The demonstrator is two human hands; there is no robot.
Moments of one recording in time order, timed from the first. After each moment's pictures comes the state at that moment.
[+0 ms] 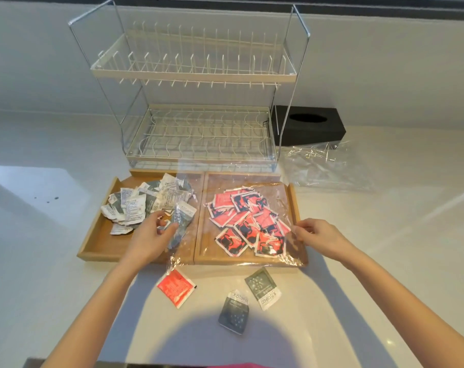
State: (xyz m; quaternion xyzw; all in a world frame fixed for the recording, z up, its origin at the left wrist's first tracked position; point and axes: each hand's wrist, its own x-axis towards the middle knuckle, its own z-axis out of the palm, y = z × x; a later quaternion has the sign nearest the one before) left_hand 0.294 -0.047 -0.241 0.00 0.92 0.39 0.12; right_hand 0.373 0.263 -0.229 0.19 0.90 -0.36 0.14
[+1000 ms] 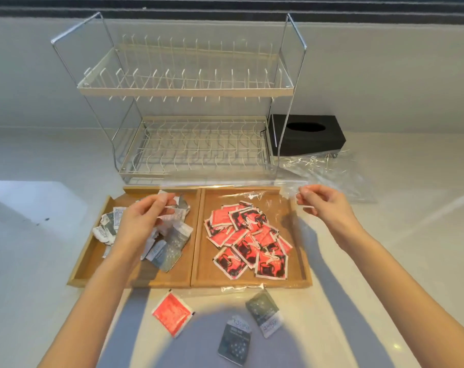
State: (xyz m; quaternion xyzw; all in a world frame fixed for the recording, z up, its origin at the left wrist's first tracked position) left_hand 0.252 -0.030 -0.200 -0.03 0.76 0.65 0.08; right_hand 0.318 0.279 -0.198 0.22 0.72 -0.65 -0.07
